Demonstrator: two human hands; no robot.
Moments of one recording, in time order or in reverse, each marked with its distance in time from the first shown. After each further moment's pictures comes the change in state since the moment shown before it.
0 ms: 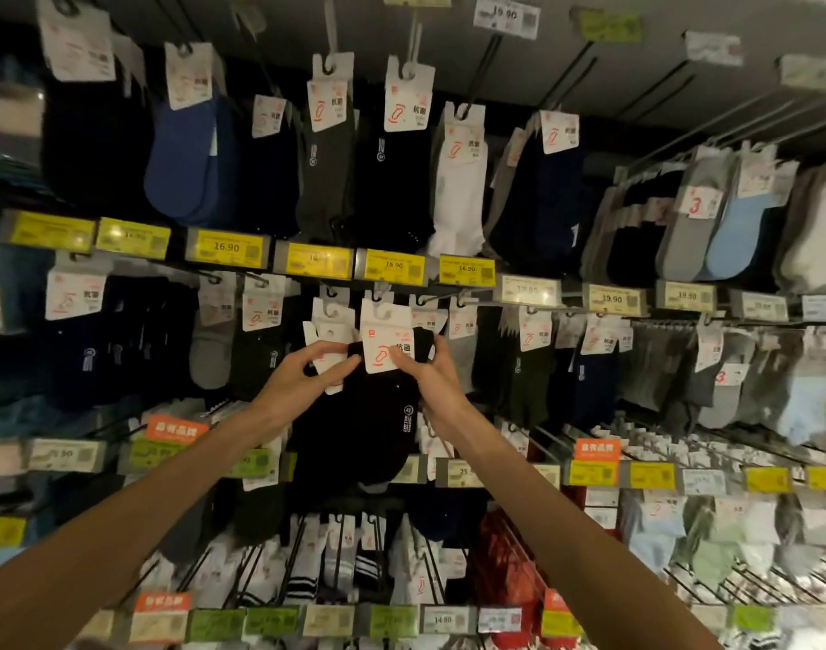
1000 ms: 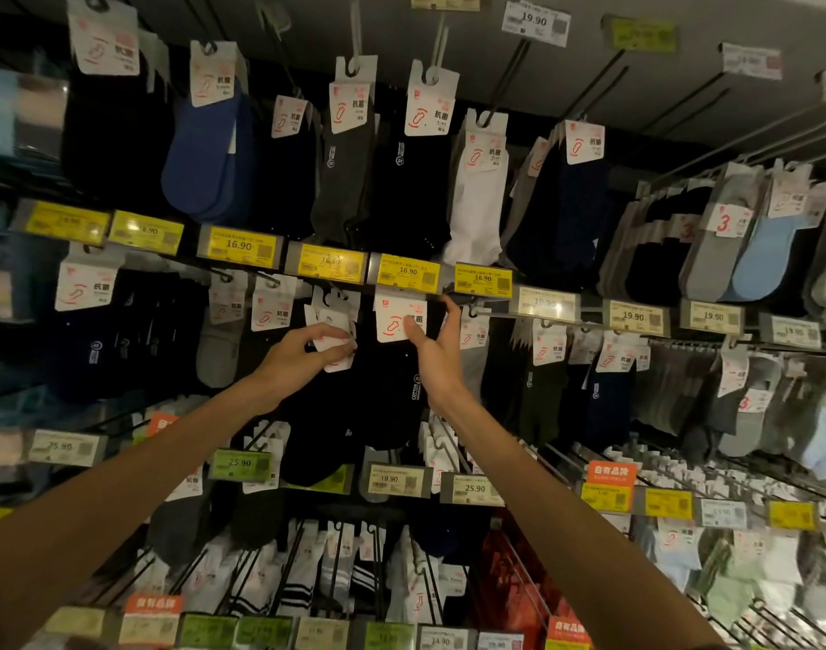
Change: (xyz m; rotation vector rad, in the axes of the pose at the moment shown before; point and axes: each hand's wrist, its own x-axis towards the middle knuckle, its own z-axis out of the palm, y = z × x) left_hand 0.042 -0.005 -0.028 0.065 -0.001 -0.013; right_hand 0.040 -0.013 0.016 -0.135 0.064 -0.243
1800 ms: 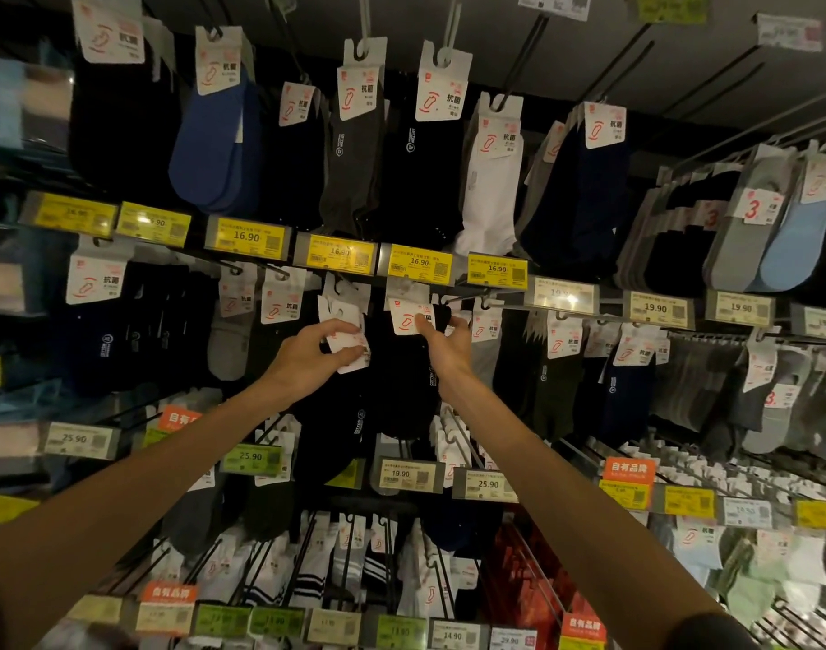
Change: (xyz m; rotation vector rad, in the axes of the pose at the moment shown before) left_hand -0.011 0.007 0.008 0.127 0.062 0.052; right_hand 0.033 0.028 -0.002 -0.002 0.159 0.266
